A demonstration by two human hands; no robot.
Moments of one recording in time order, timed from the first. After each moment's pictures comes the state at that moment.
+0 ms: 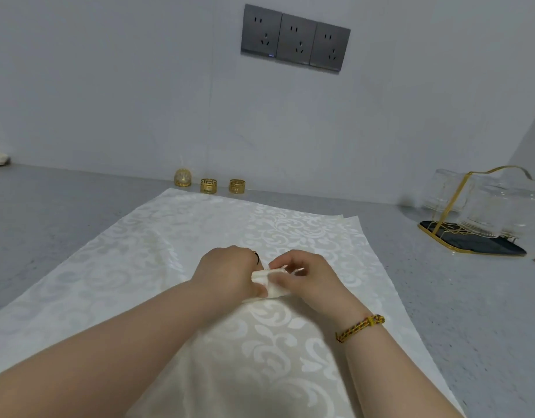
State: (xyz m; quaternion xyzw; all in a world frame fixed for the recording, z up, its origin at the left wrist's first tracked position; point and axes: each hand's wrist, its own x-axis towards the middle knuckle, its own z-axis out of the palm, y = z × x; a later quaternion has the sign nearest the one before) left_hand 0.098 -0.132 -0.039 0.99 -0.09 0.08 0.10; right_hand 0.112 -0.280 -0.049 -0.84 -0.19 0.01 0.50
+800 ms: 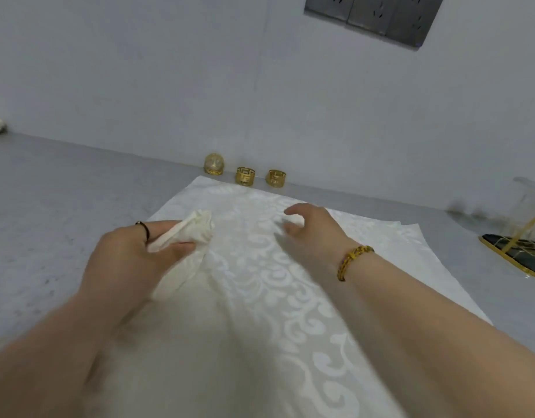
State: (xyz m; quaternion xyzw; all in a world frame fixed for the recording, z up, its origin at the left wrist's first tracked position) left_hand 0.120 0.047 -0.069 0.83 0.09 0.24 0.49; right_hand 0.236 -0.169 -0.040 -0.95 -0.19 -0.07 0.22
